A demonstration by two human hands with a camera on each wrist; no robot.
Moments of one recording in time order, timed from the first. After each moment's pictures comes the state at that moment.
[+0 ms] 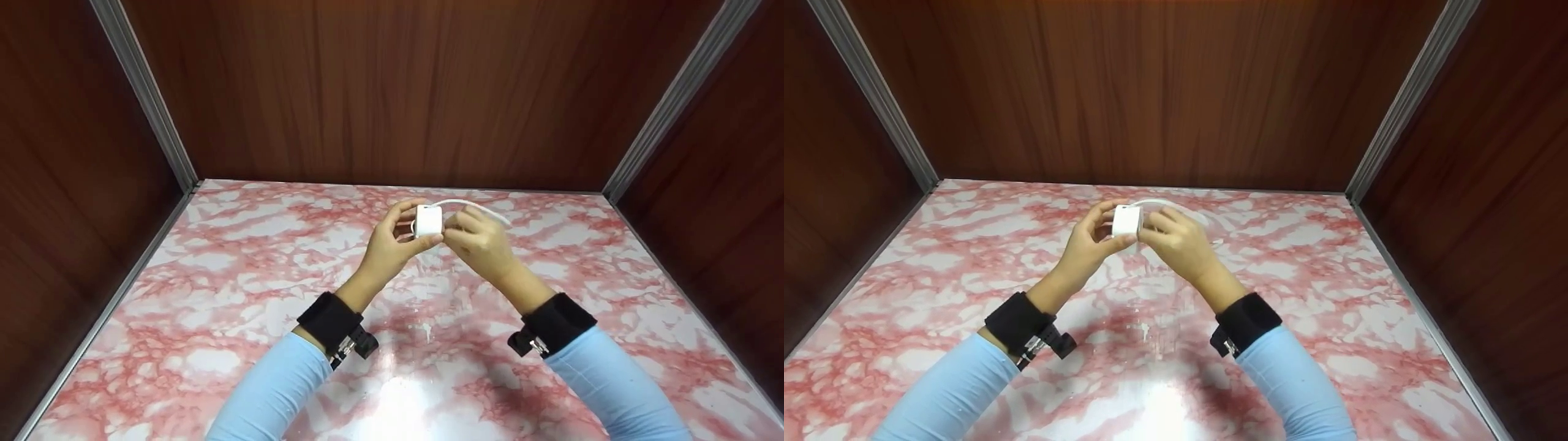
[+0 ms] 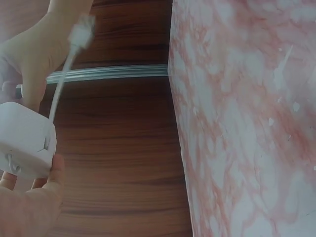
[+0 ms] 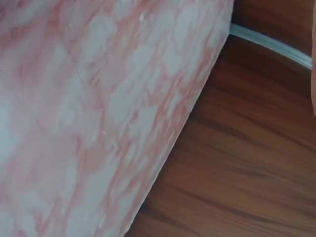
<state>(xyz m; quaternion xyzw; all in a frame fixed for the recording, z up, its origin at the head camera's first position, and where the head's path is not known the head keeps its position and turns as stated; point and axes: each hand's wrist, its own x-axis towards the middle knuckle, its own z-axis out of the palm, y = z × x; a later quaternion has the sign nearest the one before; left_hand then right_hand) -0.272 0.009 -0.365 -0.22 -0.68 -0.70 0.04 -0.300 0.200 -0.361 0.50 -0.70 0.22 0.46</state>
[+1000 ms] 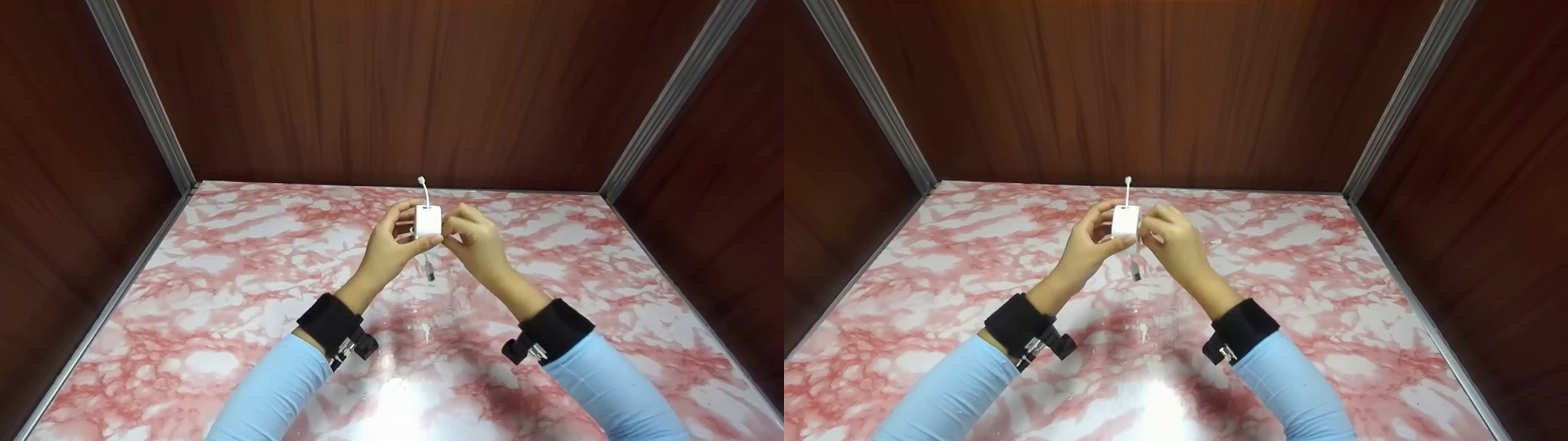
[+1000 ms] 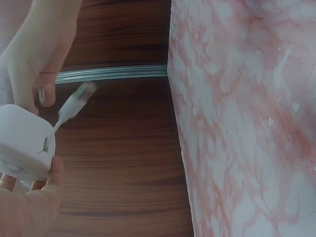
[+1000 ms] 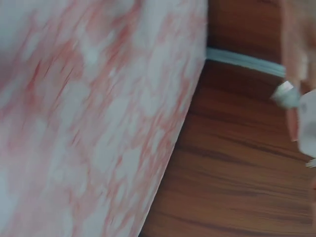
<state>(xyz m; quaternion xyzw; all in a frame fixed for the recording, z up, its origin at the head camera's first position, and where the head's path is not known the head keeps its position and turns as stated) -0.271 0.012 -0.364 -0.23 -0.68 -0.70 0.06 -0.287 0.192 -0.361 0.38 -0.76 0.36 0.38</state>
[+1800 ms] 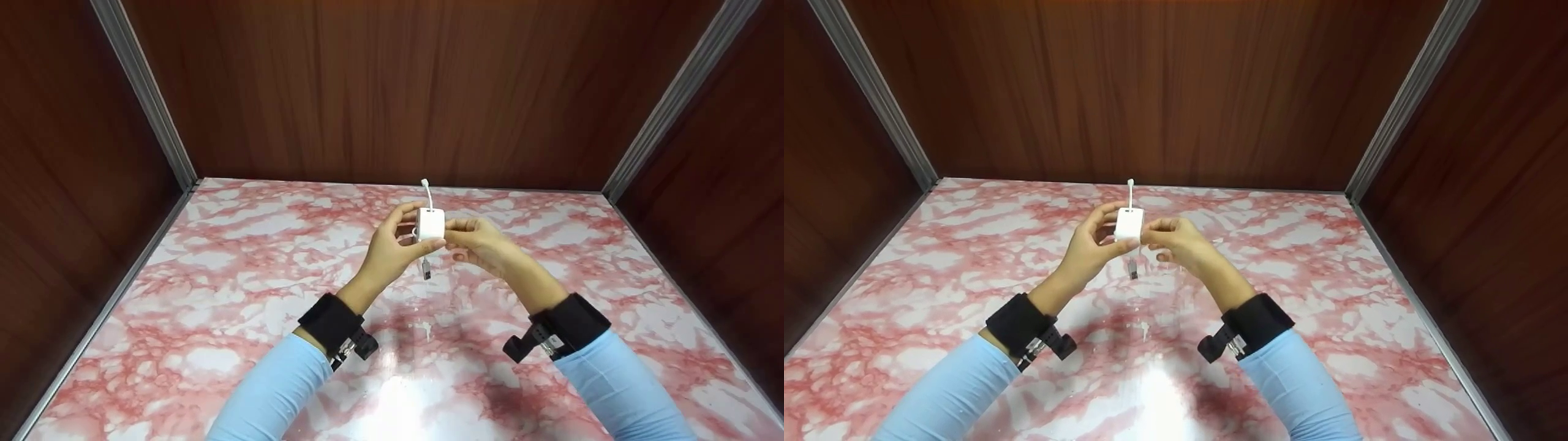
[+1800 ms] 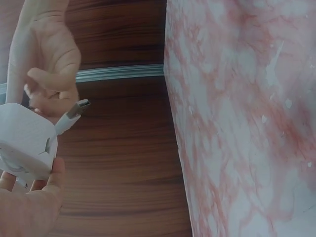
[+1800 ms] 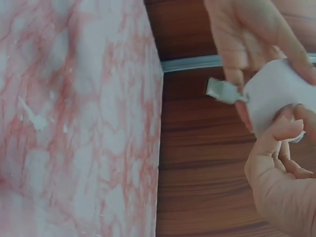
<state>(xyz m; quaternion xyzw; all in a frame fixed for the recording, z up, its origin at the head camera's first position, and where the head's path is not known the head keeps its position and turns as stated) -0.271 0.011 -0.368 -0.22 -0.69 -0.69 0.06 -0.283 0.201 -0.338 0.09 -0.70 0.68 -0.17</state>
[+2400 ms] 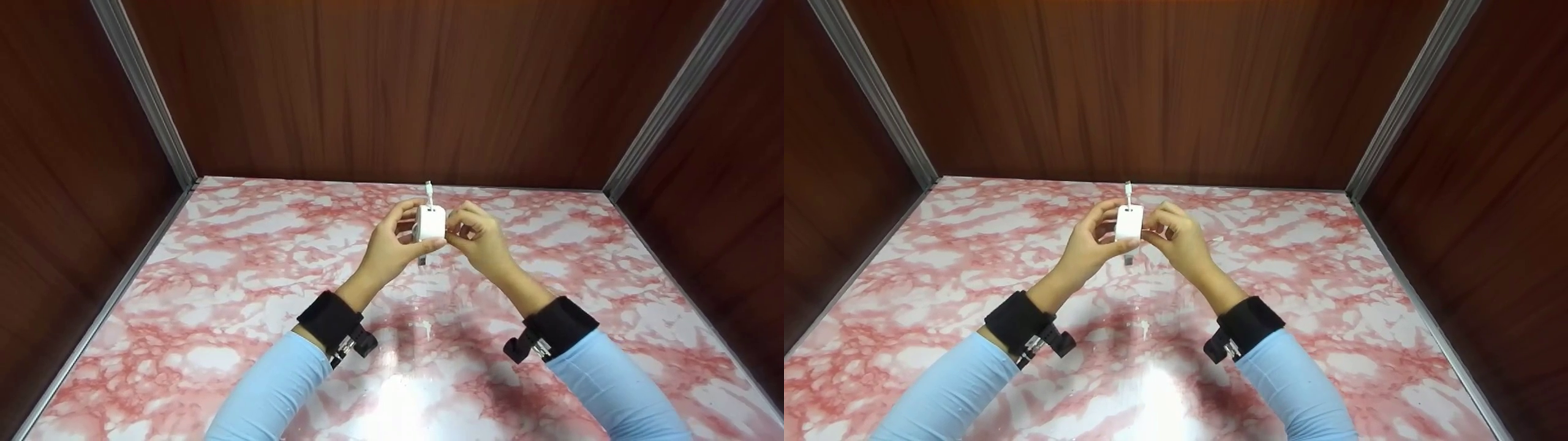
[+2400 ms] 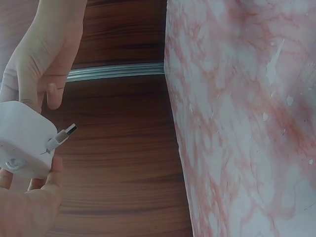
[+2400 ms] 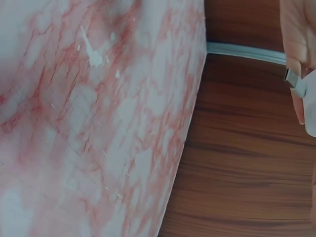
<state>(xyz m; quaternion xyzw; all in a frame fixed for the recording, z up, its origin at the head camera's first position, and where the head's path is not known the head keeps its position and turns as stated) -0.272 0.010 -0.367 -0.23 -0.70 -0.68 0.06 -0.291 0.198 -0.367 0.36 -0.76 0.47 0.27</state>
